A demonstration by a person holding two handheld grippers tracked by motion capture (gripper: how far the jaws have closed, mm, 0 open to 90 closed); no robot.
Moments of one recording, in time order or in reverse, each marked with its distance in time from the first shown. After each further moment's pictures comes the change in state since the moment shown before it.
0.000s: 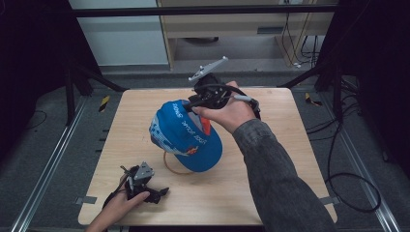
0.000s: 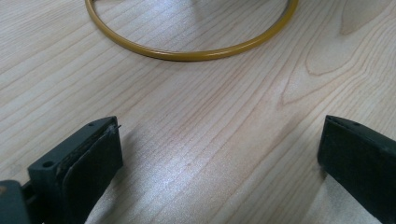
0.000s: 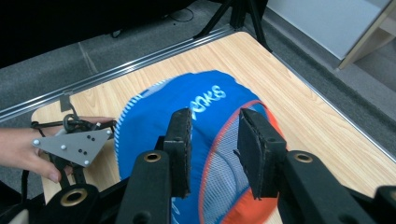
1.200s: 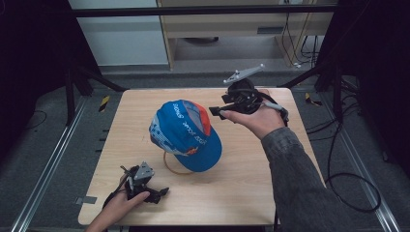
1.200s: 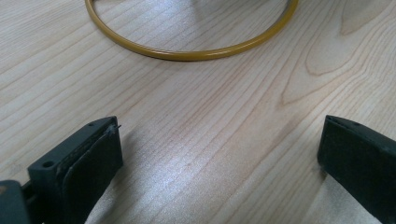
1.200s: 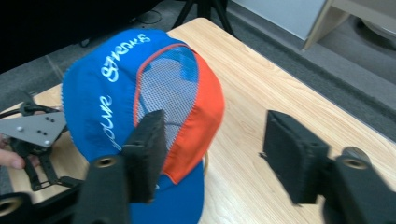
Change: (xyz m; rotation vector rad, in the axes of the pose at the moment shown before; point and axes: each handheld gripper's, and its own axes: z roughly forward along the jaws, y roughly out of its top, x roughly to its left) left arm 0.000 0.000 0.000 0.000 -0.001 -0.002; right arm -0.034 -0.052 -0.036 -0.014 -0.115 0.117
